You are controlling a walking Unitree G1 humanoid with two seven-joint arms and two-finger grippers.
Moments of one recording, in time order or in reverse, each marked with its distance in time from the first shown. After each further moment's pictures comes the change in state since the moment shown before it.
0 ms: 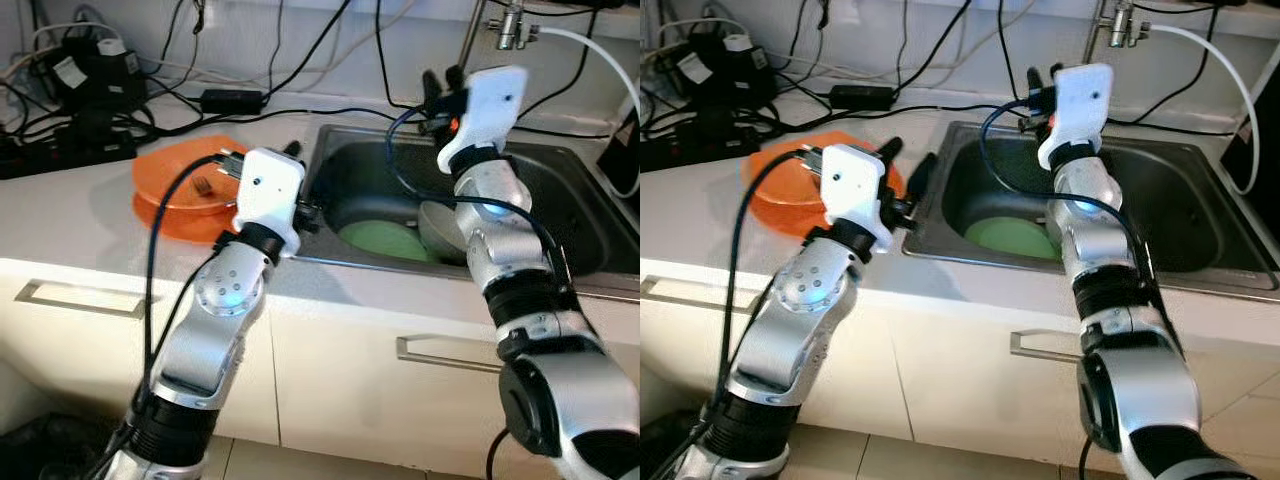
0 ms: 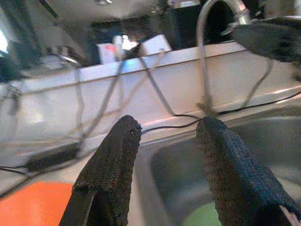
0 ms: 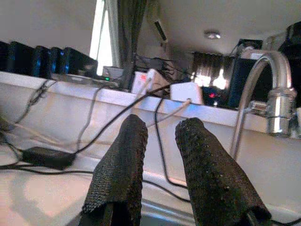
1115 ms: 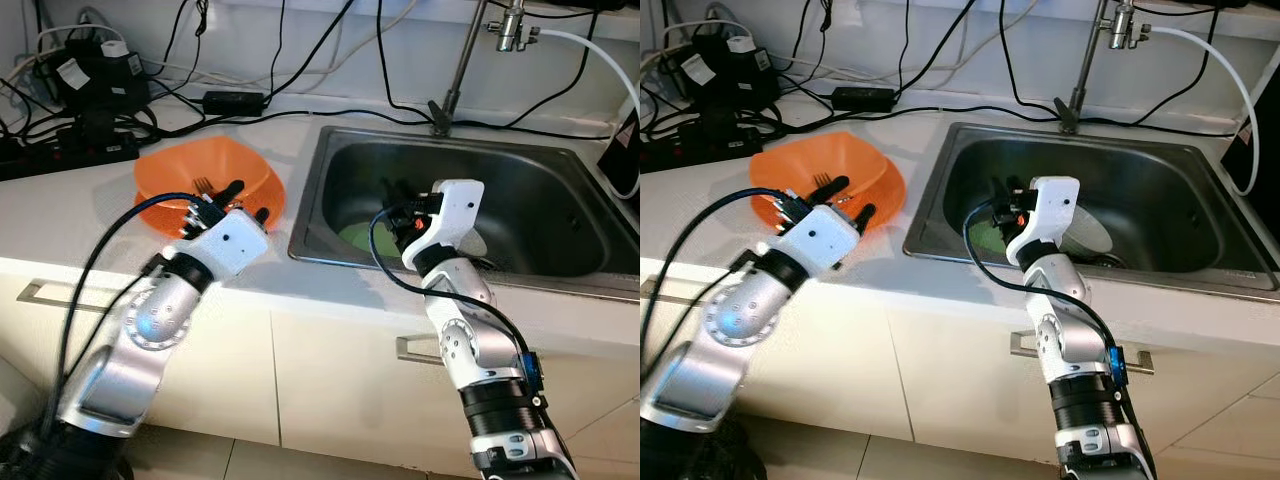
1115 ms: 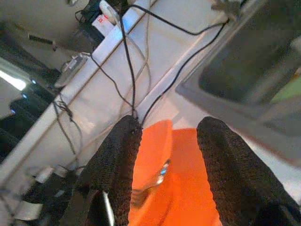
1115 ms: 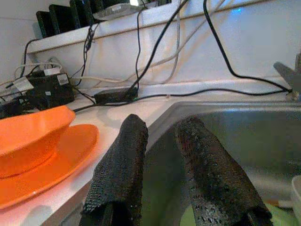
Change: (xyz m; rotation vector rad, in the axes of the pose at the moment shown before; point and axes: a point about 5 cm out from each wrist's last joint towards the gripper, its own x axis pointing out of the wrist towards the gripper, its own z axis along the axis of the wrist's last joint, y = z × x) left arm -0.045 0.056 -0.035 0.633 0.173 -0.129; right arm -0.078 0.043 -0.054 0.333 0.260 0.070
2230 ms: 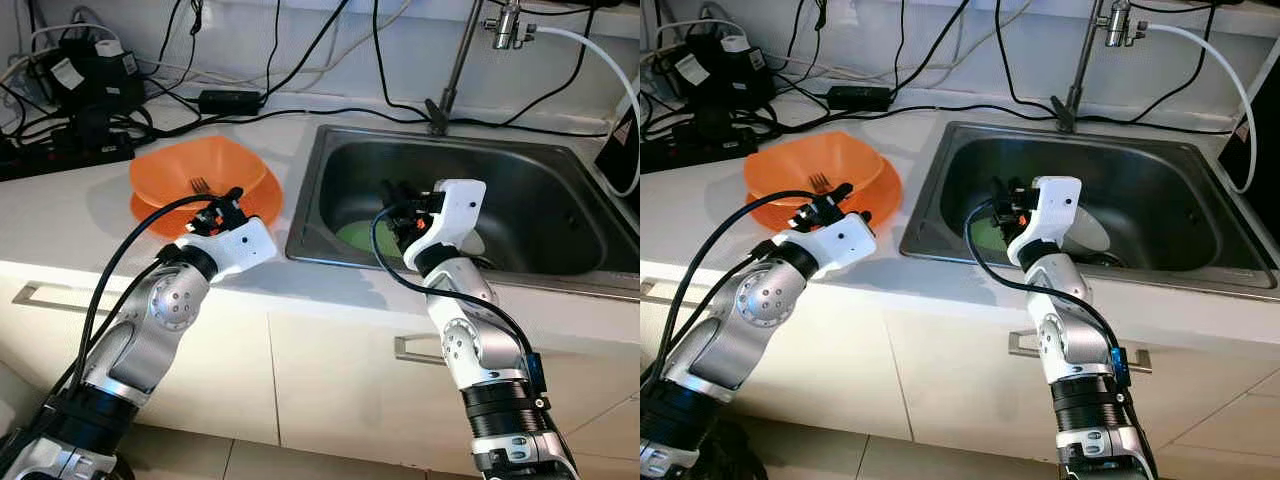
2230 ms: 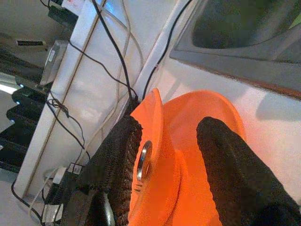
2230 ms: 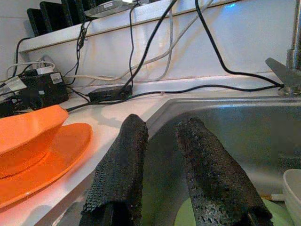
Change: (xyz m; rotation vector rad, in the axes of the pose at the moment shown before) left arm 0.026 -0.010 -0.025 0.201 0.113 -0.053; right arm 0.000 0.000 0.004 0.006 0.010 -0.017
